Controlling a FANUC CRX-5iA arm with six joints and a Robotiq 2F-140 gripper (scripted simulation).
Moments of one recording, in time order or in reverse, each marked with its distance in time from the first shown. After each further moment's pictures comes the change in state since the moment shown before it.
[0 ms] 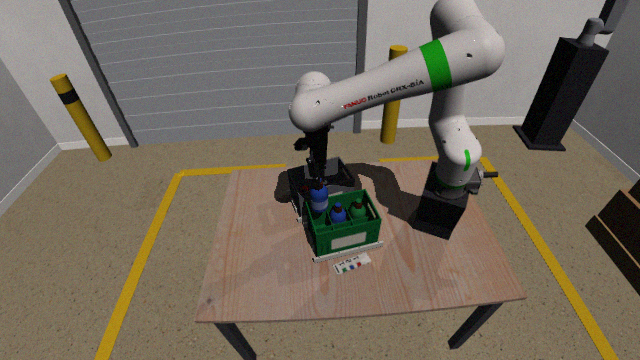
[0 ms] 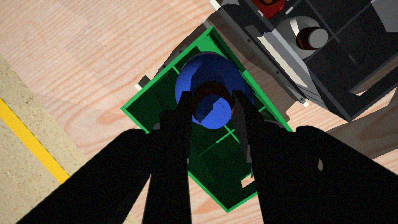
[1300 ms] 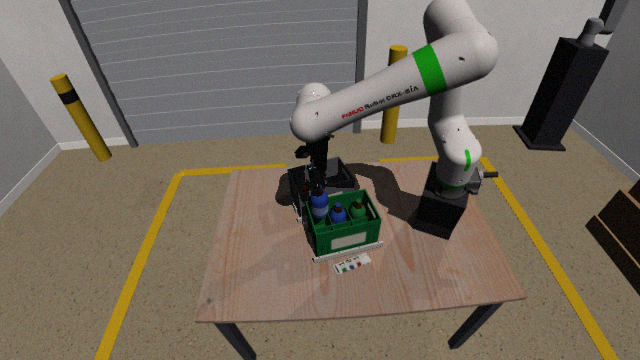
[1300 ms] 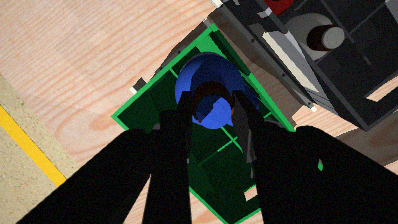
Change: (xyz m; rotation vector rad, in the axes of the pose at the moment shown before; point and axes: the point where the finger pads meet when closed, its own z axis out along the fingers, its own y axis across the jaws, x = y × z) arm 0.000 0.000 0.035 0.000 0.000 0.000
